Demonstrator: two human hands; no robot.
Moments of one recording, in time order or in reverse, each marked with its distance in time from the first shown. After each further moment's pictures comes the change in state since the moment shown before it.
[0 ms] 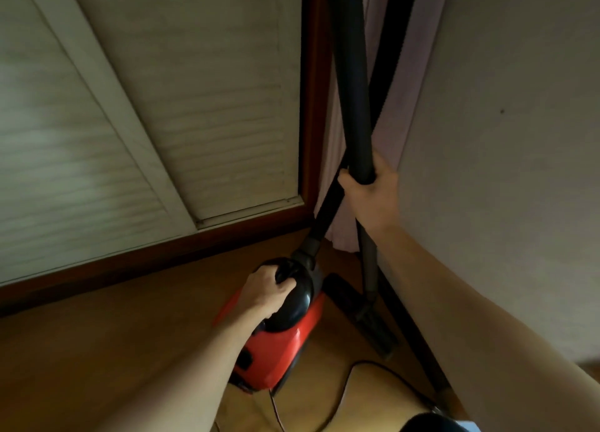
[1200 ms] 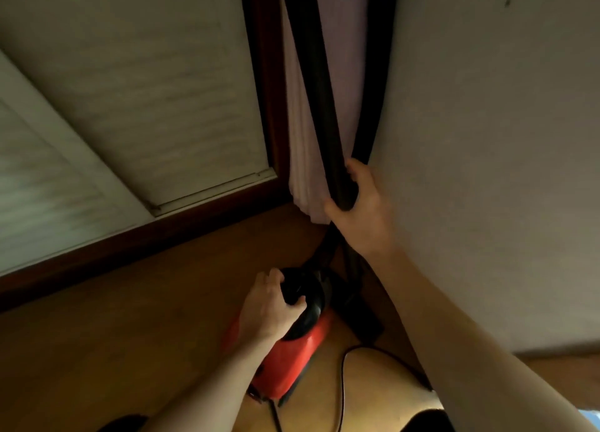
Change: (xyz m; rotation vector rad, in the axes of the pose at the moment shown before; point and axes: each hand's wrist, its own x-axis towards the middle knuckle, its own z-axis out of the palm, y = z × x) left_hand 0.020 -0.025 0.128 0.314 0.113 0.119; right_hand -0.048 0.143 -0.042 -0.505 0.016 -0.104
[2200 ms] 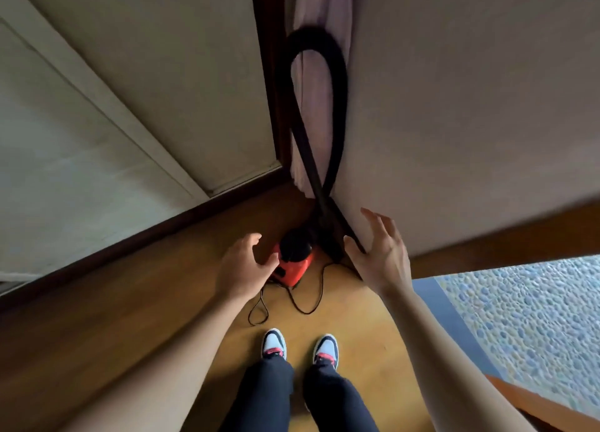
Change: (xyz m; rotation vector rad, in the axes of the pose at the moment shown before) left_hand -0.204 0.121 -0.454 -0.173 -0.147 -0.031; right_hand 0.016 -0.376 -0.342 -0.270 -0.357 0.509
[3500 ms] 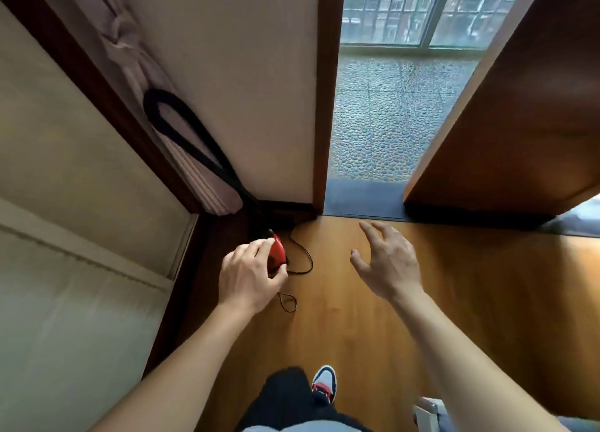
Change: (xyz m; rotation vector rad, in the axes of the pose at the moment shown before) left_hand -0.171 -0.117 -0.203 0.567 -0.205 1.189; right_hand -0.413 -0.232 0.086 -0.212 0.446 0.757
